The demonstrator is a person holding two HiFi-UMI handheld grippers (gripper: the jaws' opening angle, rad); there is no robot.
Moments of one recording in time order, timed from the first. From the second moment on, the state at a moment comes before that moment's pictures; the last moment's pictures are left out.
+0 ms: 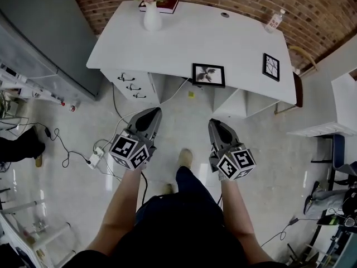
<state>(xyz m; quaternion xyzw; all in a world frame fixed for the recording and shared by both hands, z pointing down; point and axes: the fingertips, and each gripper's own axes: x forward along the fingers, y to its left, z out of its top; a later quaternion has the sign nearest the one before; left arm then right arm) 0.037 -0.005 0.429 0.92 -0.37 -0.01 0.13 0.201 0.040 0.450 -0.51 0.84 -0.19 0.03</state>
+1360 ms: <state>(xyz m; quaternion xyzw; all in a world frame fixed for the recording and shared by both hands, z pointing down) 0.146 -0.145 0.546 0.91 -0.32 0.04 0.26 0.285 -0.115 0.570 -0.52 0.75 -0.40 0.11</state>
